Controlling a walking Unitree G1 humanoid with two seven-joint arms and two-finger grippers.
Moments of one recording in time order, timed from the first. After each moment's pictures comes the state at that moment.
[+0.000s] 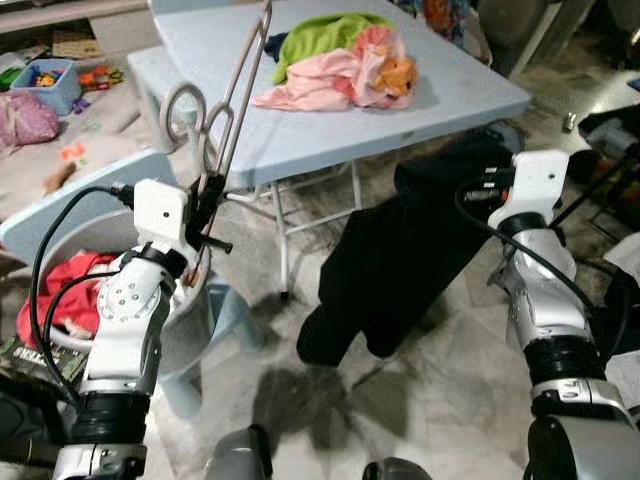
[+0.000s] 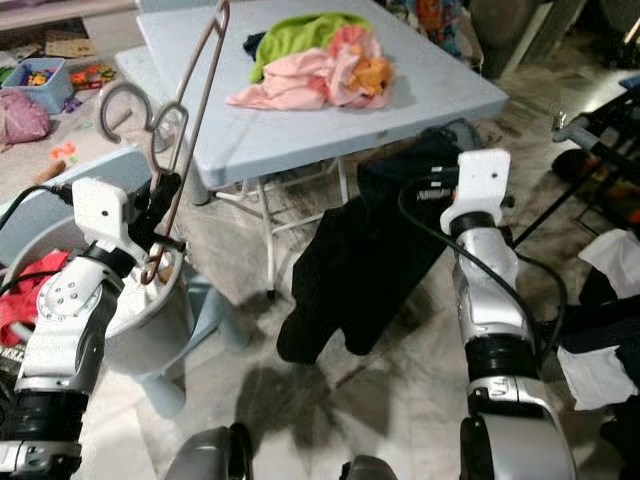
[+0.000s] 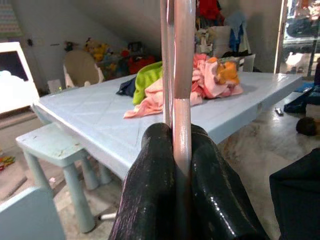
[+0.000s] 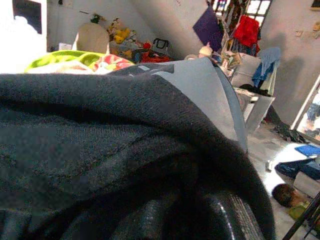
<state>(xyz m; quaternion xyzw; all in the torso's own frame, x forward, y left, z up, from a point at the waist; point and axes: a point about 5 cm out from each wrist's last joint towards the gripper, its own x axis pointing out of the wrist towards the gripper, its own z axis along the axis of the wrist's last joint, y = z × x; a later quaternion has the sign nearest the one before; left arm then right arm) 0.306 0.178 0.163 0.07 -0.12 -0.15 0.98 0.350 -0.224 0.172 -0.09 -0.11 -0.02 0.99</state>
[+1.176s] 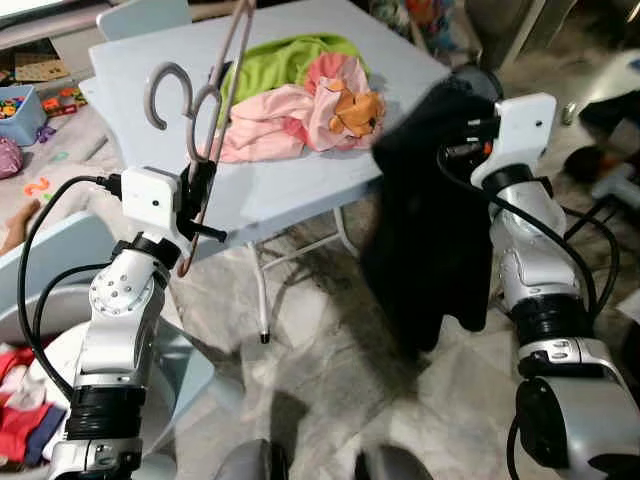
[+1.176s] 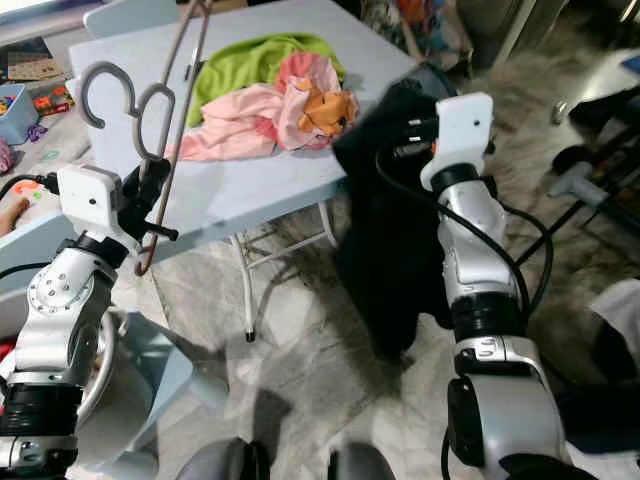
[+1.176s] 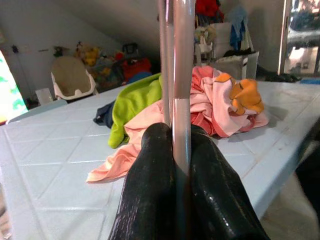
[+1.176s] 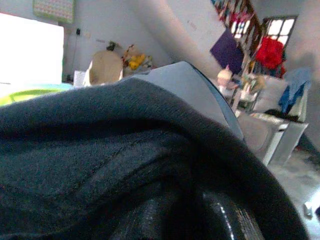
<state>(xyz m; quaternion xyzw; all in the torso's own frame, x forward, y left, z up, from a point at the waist) 0.307 0.183 0.171 0.06 -0.13 -0.13 0.98 0.372 -0.192 0.216 -0.10 -0.16 0.06 0.98</state>
